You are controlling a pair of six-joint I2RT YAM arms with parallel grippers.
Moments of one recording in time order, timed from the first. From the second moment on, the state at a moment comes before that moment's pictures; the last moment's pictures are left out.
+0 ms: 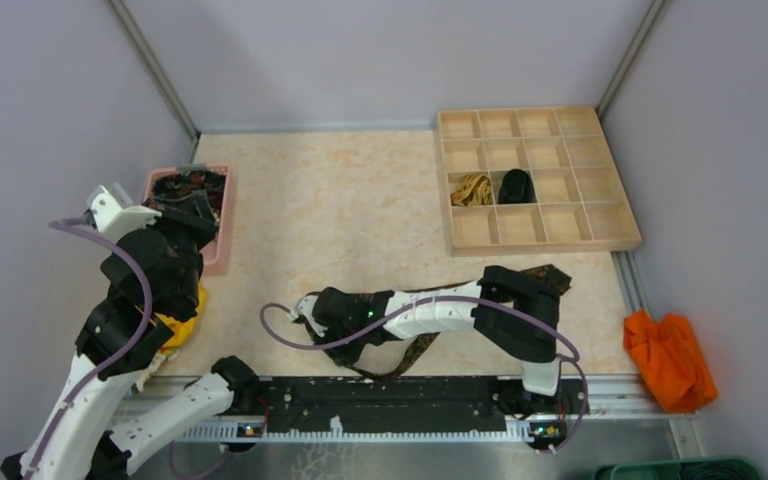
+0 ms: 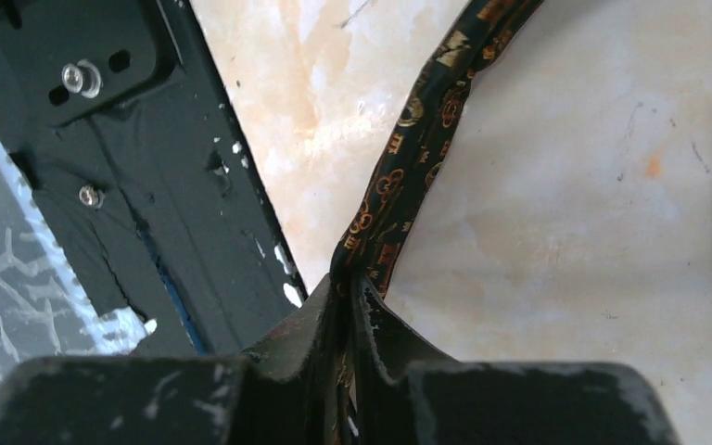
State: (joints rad) left arm -0.68 0.67 1.21 -0.57 -0.96 -0.66; right arm 1.31 1.85 1.14 -0.27 -0.19 0.20
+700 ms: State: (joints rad) left arm -0.68 0.63 1.19 -0.55 -0.94 -0.60; right arm 1.14 2.19 1.79 -0.64 -0.47 -0.22
